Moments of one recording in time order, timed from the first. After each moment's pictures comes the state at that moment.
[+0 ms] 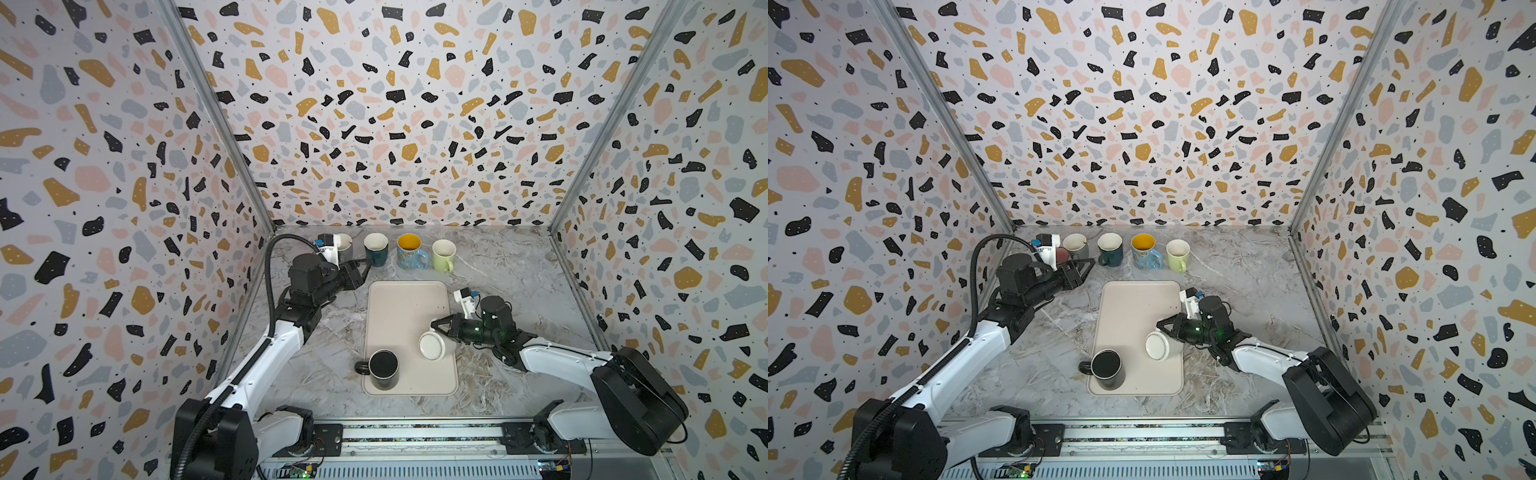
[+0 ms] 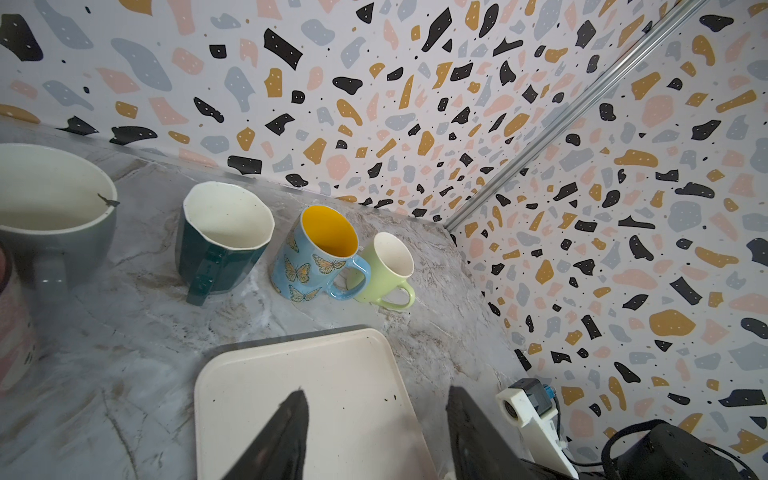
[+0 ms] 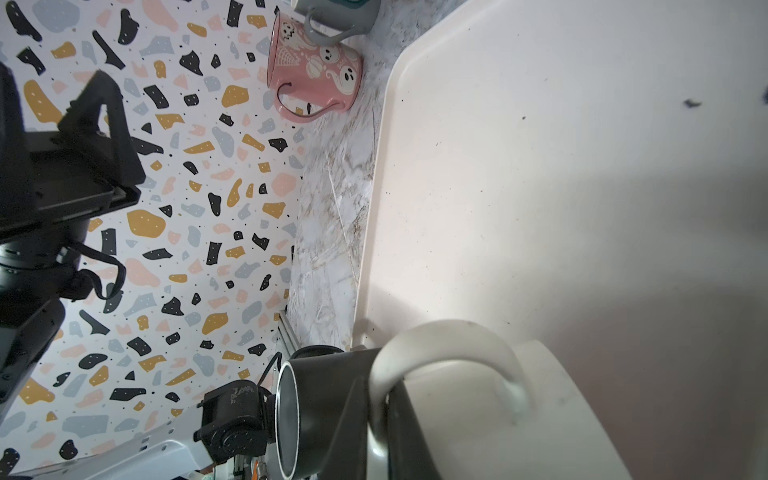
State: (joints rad) left arm -0.20 1.17 0.81 0.09 0.47 -0.52; right arm 0.60 1.35 0.49 0.39 -0.56 0.91
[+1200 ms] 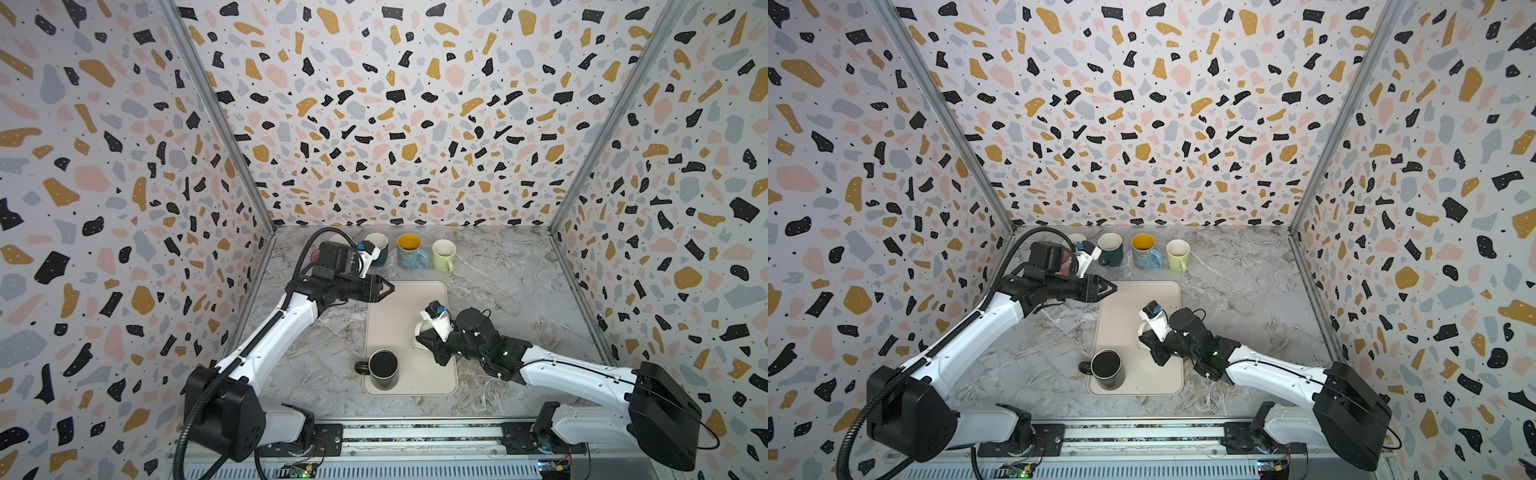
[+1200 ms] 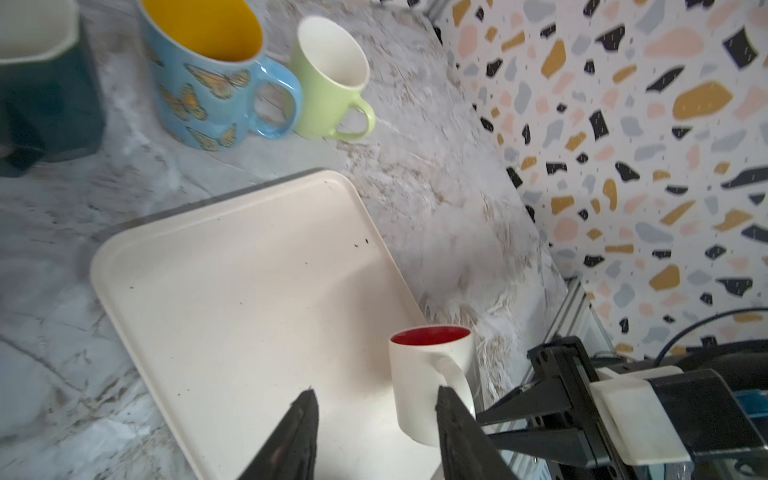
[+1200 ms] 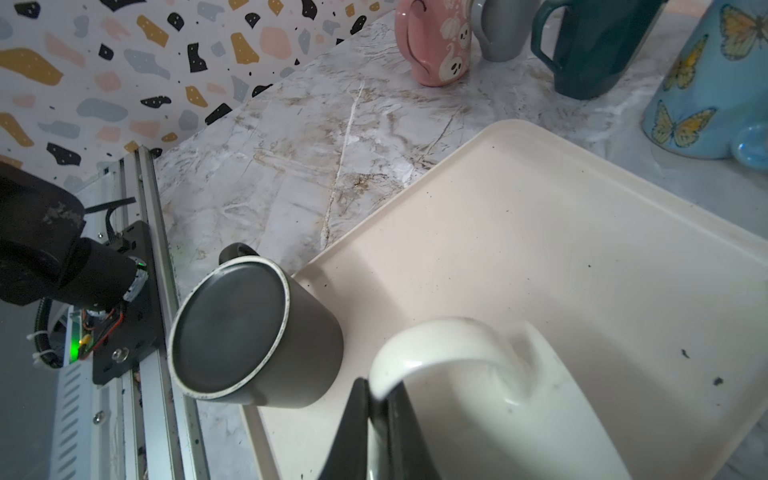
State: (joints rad) left arm -0.37 1.36 1.14 -0.58 0.62 -0.17; right arm 0.94 1.22 0.62 0.10 -0.19 0.11
